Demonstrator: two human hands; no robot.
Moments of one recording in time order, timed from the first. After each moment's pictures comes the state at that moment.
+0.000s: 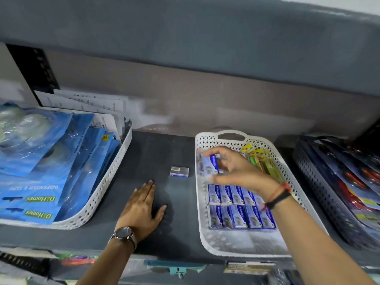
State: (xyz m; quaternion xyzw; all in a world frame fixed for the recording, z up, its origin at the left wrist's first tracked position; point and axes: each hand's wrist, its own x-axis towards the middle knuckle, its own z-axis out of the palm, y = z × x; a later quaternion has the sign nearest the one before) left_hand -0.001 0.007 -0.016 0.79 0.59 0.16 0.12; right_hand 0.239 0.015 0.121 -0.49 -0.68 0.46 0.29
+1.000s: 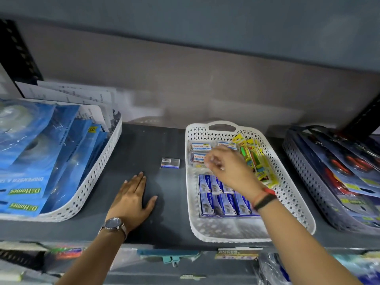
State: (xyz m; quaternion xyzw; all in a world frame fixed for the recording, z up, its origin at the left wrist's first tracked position) left_hand 0.002 0.007 -0.018 0.78 0.60 0.15 0.11; right_hand 0.242 -0.005 0.104 -0.61 -0.74 0.16 0.24
